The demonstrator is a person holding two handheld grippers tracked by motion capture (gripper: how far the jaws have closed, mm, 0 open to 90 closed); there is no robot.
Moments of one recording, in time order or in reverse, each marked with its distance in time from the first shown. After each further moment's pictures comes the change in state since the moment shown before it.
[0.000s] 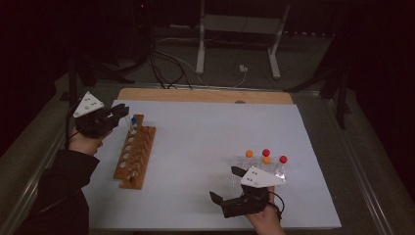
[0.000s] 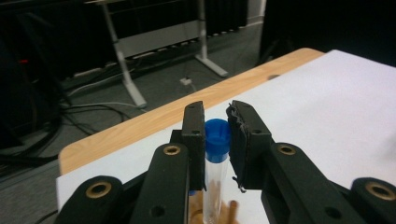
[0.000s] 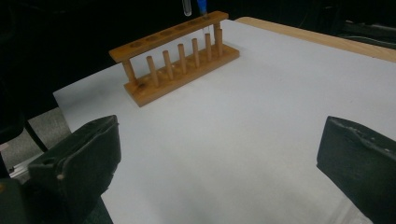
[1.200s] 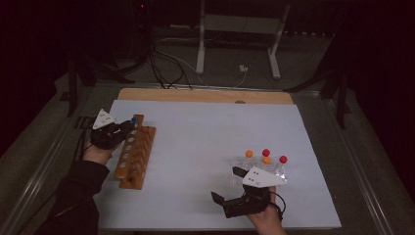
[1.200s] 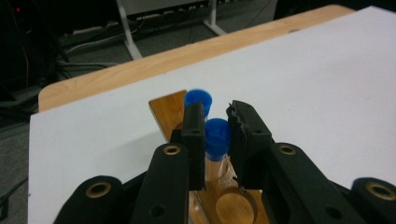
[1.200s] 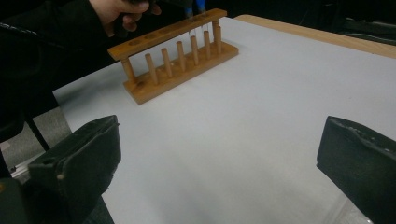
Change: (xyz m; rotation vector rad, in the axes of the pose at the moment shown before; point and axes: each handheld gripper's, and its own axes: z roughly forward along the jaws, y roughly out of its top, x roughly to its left) left arm -0.002 -0.063 0.038 0.117 0.026 -0.059; right arm -0.003 -0.003 -0.002 0.005 0.002 0.006
